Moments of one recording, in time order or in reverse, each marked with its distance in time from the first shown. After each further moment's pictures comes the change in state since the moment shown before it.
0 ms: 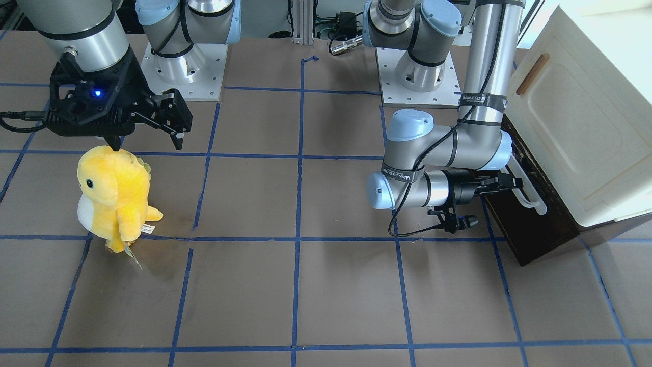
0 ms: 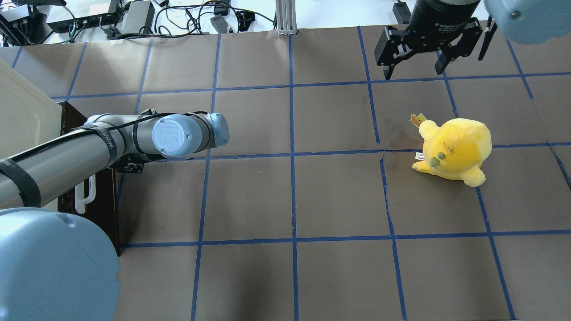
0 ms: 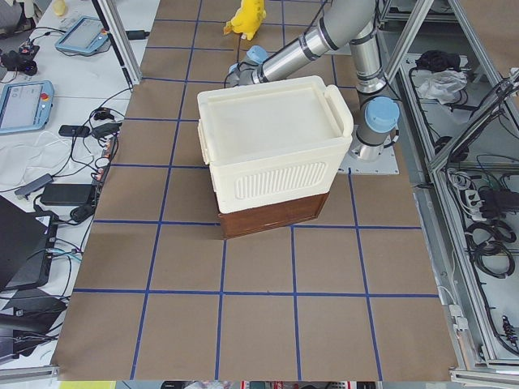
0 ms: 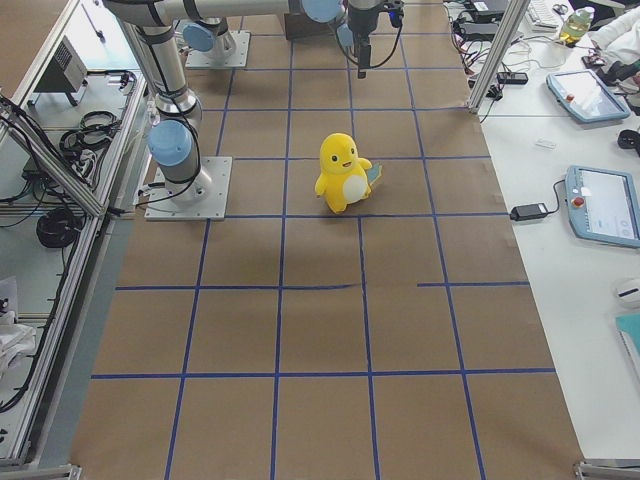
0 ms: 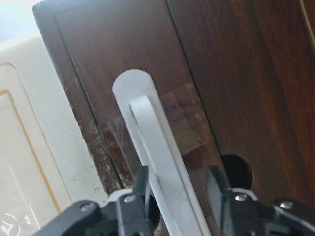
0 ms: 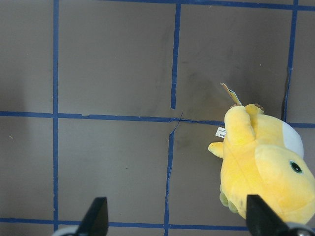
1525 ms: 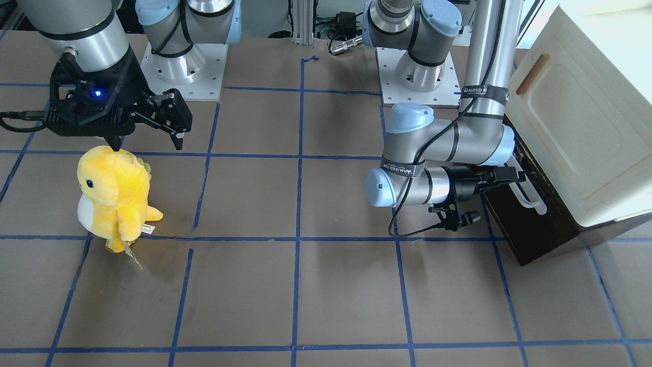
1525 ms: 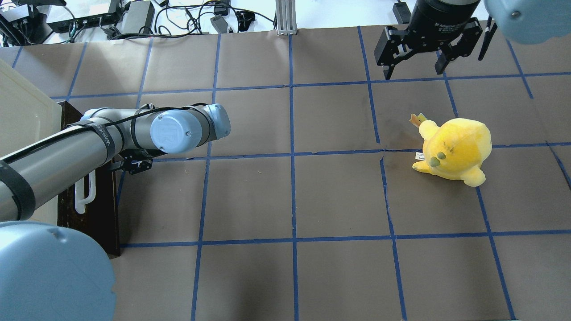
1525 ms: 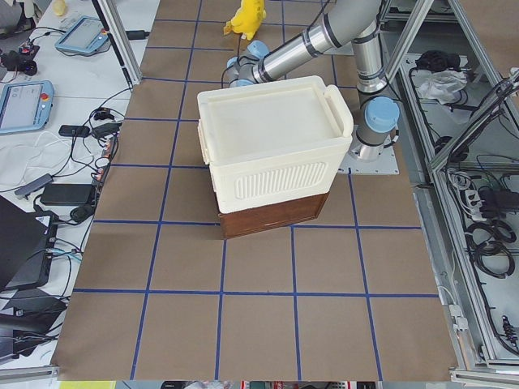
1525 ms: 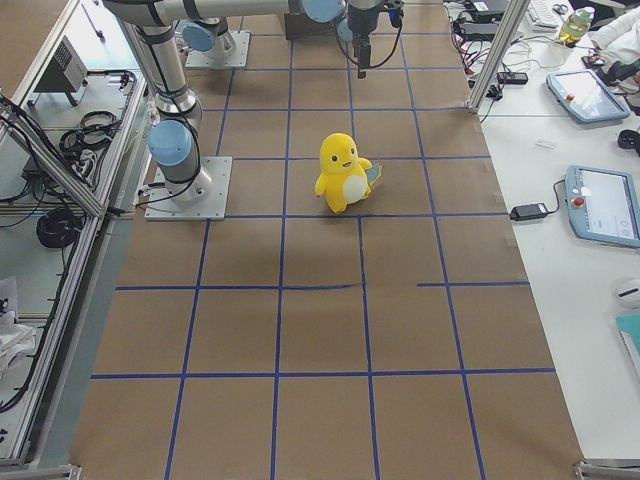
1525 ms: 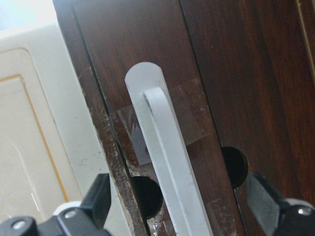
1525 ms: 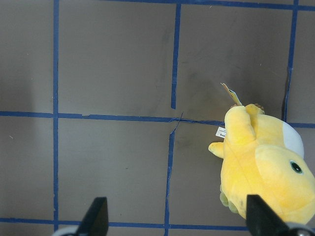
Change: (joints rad) left arm -0.011 0.025 0.016 0.024 -0.065 0.015; right arm 0.000 0.000 0.000 0.000 0.001 0.000
